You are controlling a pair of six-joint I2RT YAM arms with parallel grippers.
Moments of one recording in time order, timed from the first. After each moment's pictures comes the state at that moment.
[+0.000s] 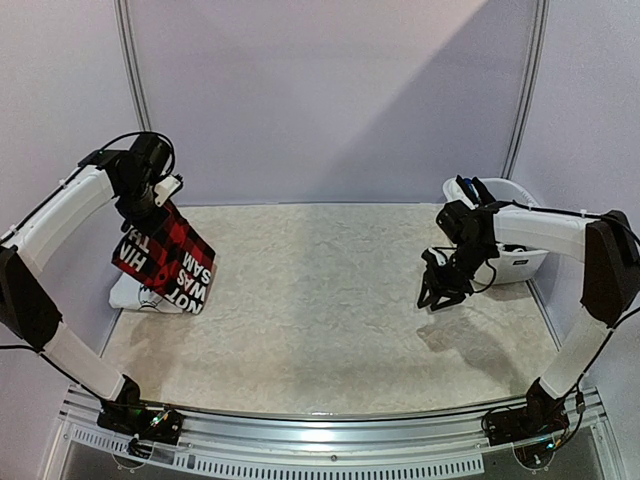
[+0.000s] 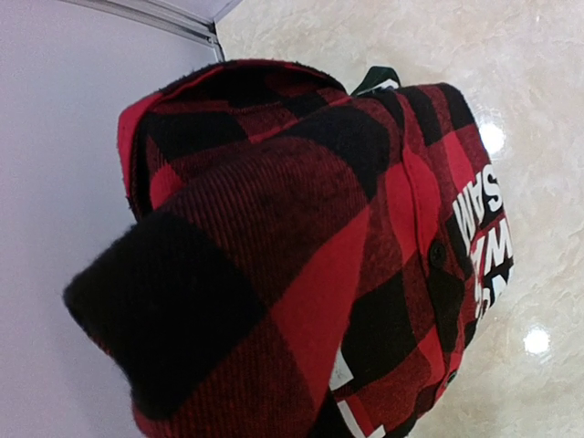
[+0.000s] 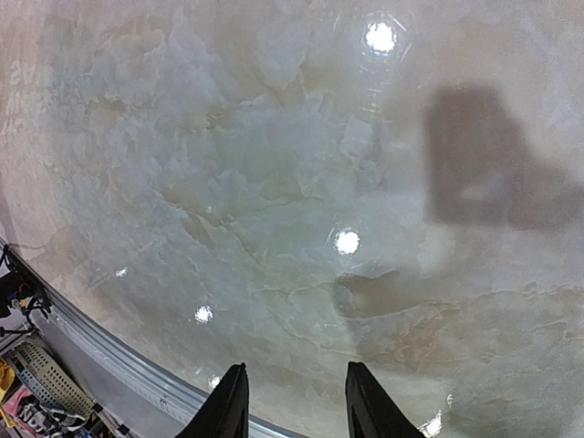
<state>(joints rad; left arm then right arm) -0.24 1.49 1.51 -1.12 -0.50 0.34 0.44 1.69 1.20 -0.93 -0.38 0.39</state>
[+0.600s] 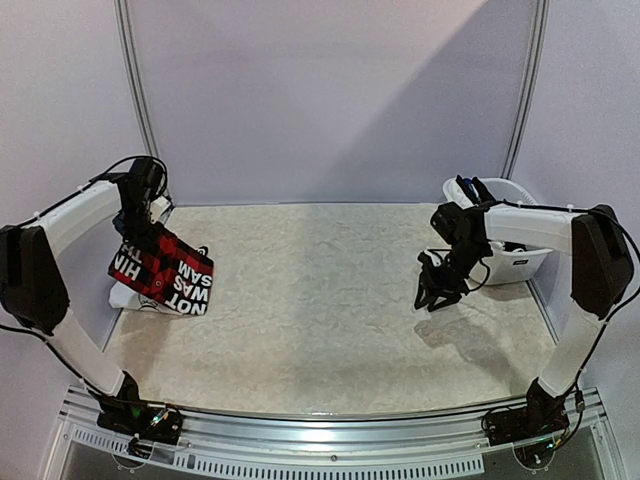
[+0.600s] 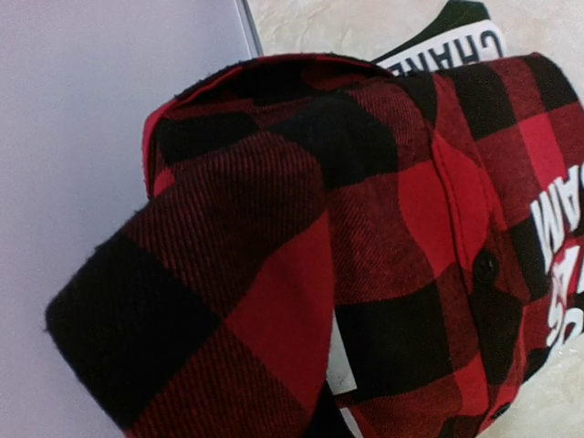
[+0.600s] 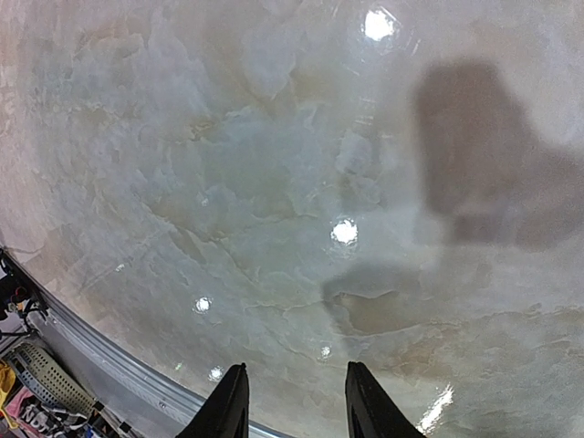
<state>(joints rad) -0.08 1.58 1.36 -0.91 -0.54 0.43 0.44 1.77 1.25 -0.94 -0.38 0.39</state>
